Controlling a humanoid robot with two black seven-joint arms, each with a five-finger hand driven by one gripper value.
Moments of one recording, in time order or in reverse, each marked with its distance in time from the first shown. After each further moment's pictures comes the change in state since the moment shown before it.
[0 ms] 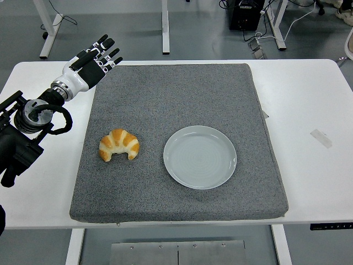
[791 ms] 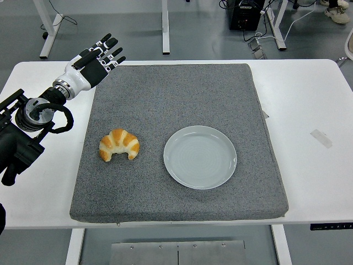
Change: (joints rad) left arm -0.010 -0.002 0.013 -0.001 0.000 -0.021 0.006; right arm 0.001 0.000 0.000 0.001 0.000 0.000 0.000
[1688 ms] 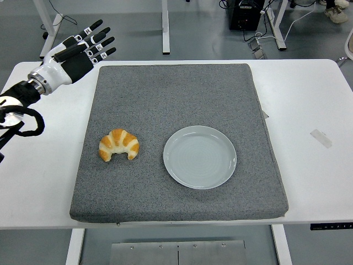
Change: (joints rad) left arm 0.126 0.312 -0.012 -0.524 0.140 0.132 -0.013; right arm 0.000 0.000 0.000 0.000 0.000 0.000 0.000
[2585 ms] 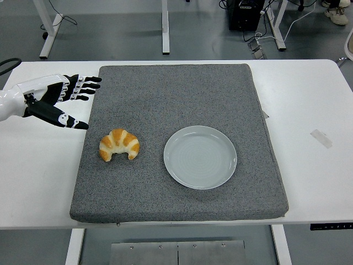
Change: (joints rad) left arm 0.135 0.410 -0.003 -0.448 0.856 -0.160 0.010; right arm -0.002 0.000 0.002 0.002 0.000 0.001 0.000
